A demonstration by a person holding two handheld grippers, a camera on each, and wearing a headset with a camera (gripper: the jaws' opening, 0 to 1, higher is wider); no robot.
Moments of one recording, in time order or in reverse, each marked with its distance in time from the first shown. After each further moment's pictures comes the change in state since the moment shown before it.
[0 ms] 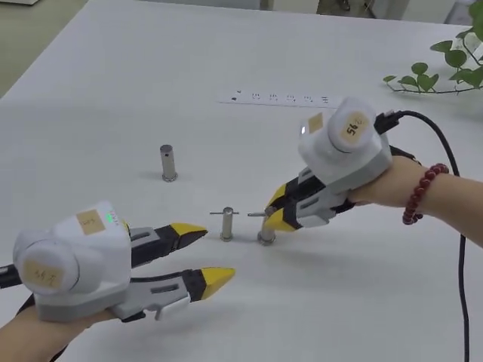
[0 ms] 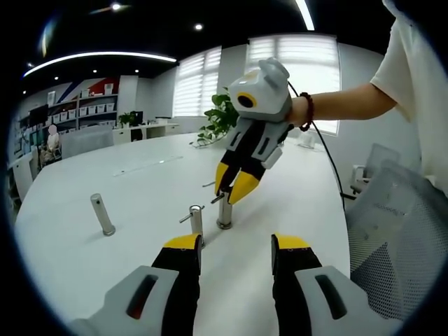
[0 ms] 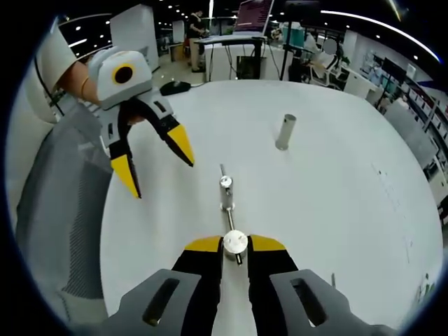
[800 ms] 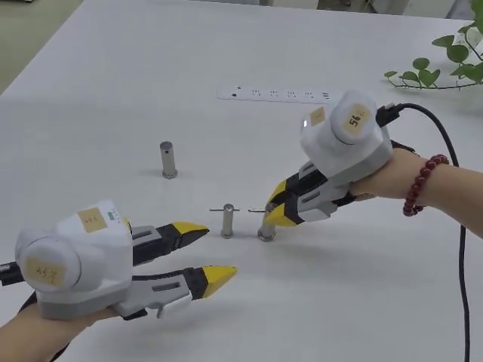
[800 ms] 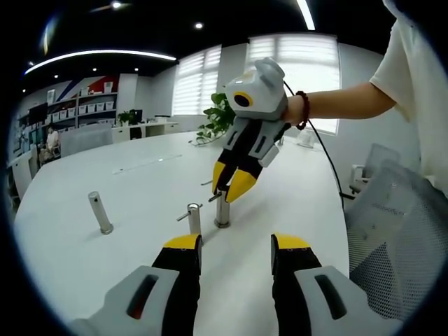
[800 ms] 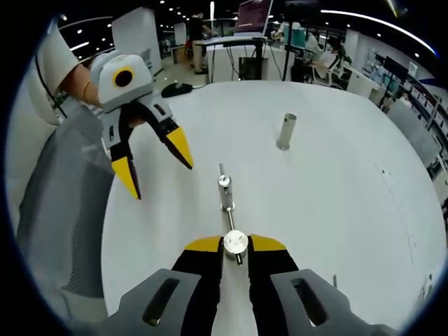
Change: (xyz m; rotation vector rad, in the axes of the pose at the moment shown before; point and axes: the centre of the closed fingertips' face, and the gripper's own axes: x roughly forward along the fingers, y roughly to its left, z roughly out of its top) left arm 0.002 -0.002 -0.002 -0.005 0.008 -0.007; right arm 0.000 0.002 0.001 0.007 -0.011 0.029
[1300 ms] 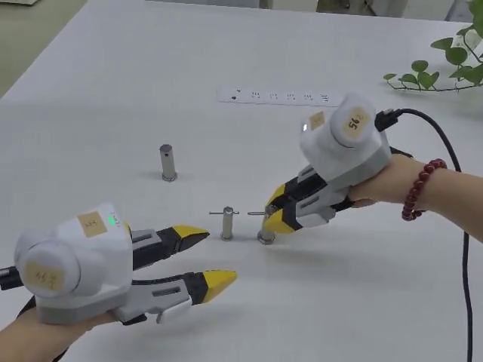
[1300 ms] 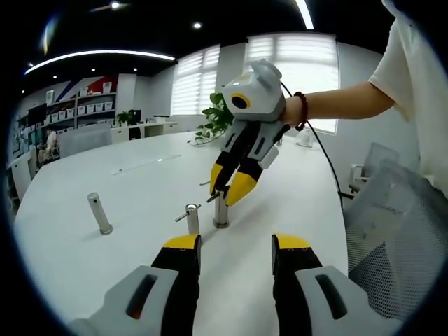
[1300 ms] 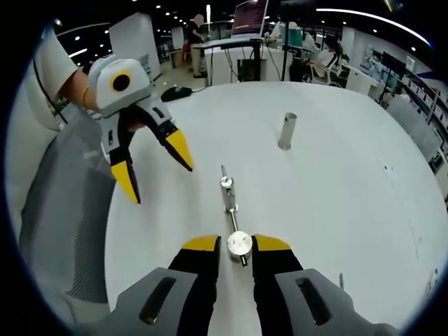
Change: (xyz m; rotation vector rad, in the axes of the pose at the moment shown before) left arm -0.001 -0.001 0.001 0.005 0.002 -0.005; right arm 0.003 0.000 0.001 0.031 -0.017 0.015
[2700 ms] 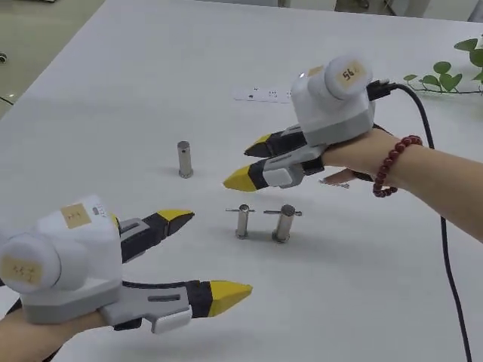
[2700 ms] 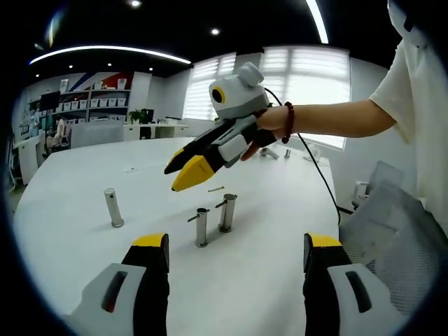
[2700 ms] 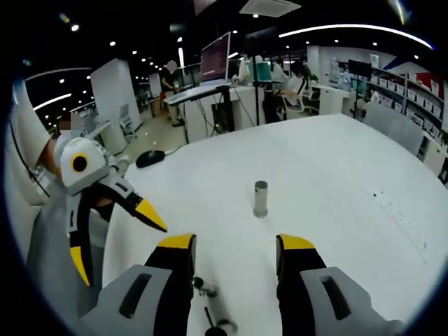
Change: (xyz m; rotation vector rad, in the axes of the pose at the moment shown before) left arm -0.023 -0.001 0.014 -0.089 -0.056 0.047; right arm 0.015 -0.041 0.093 0.166 -0.292 -0.082
